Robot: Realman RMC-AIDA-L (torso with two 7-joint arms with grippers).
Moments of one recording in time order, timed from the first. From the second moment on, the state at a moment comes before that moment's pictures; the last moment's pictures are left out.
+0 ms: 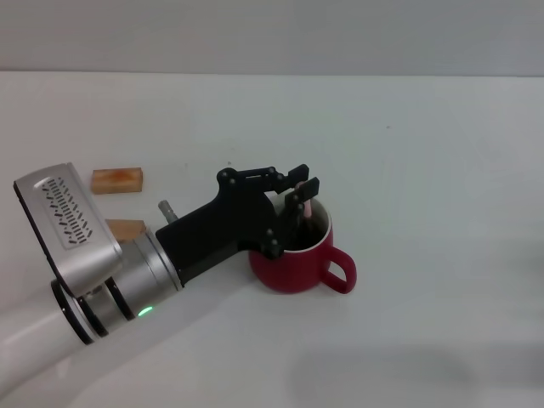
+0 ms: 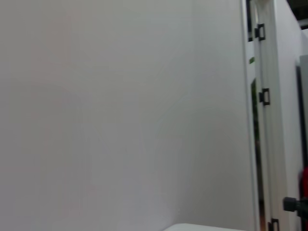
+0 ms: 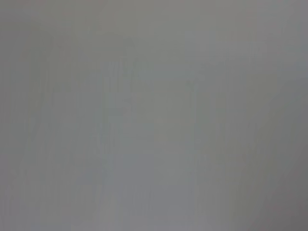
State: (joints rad) left arm -0.41 -2.08 2.04 0.41 0.29 1.23 -0.48; right arm 0.22 2.08 0.32 0.14 -1.59 -1.37 -0.04
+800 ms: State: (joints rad) left arm -0.25 -2.07 2.04 0.50 0.29 1.24 -0.47; right arm 0.22 2.08 0.31 0.14 -1.59 -1.38 -0.04
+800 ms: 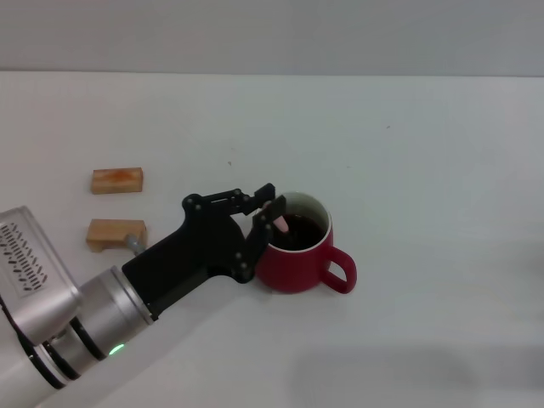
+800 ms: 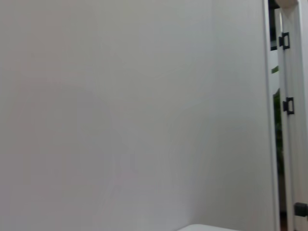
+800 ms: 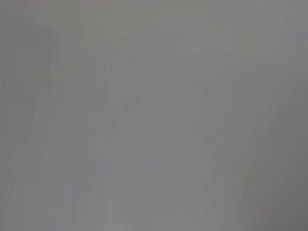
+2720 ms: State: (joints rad) left arm -0.24 -2.07 2.06 0.54 0.28 1.20 -0.45; right arm 0.21 2.08 0.30 0.14 -1.59 -1.39 -0.04
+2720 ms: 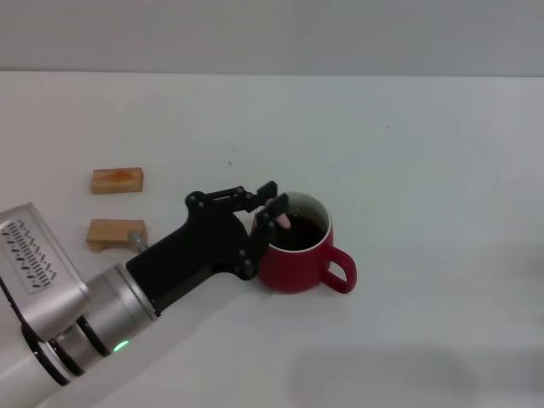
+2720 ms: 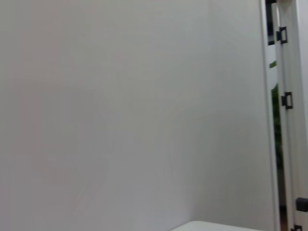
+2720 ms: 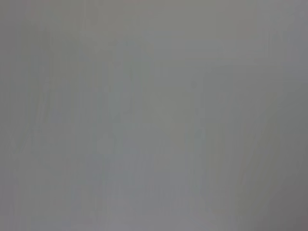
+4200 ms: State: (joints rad) left arm -0.37 -2.08 2.10 0.51 0.25 1.20 -0.46; right arm 0.19 2.08 0.30 0.15 -1.58 -1.41 -0.04
